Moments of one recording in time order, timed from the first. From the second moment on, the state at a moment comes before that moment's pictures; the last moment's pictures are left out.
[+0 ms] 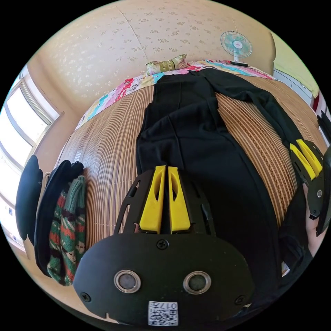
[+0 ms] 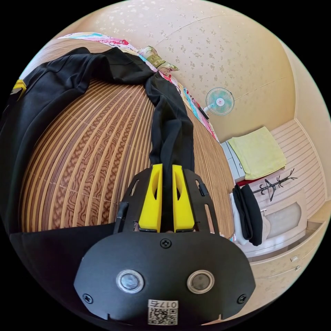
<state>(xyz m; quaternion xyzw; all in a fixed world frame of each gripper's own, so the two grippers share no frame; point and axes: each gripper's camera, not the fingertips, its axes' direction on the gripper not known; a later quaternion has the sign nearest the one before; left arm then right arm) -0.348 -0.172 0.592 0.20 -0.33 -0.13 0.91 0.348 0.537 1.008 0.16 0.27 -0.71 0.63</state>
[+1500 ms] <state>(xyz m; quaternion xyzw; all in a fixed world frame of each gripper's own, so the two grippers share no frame) -0.340 -0.185 0.615 0.20 -0.33 -0.13 0.91 0.344 0.538 1.009 0.16 0.27 -0.71 0.63</state>
